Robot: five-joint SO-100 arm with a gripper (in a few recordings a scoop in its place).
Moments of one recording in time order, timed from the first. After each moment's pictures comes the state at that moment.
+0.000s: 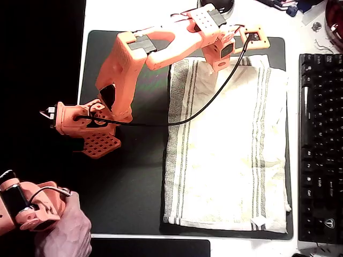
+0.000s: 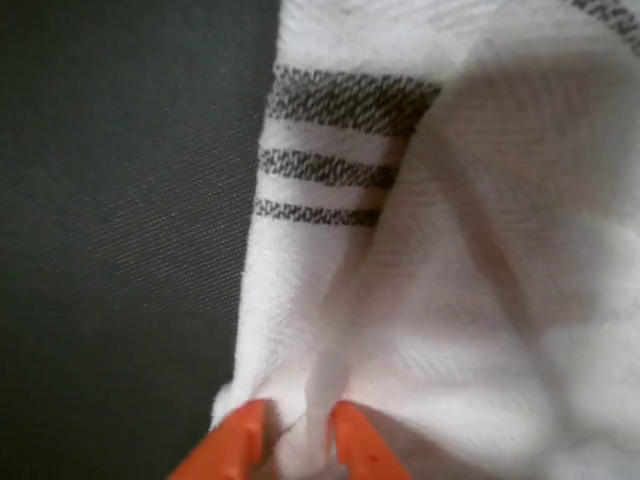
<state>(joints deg) -34.5 64.5 82.4 67.8 -72.7</state>
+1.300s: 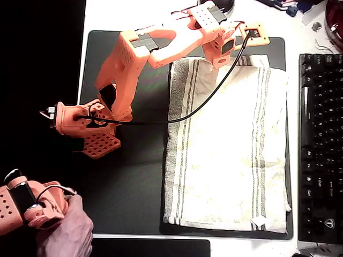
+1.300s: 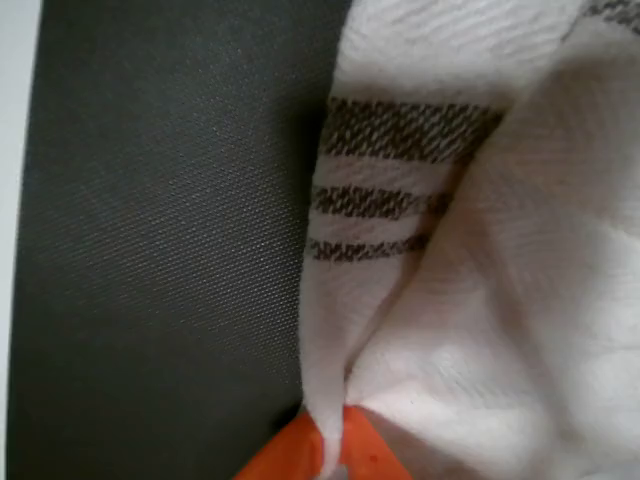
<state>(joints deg) -35.8 61.3 78.9 68.6 -71.8</state>
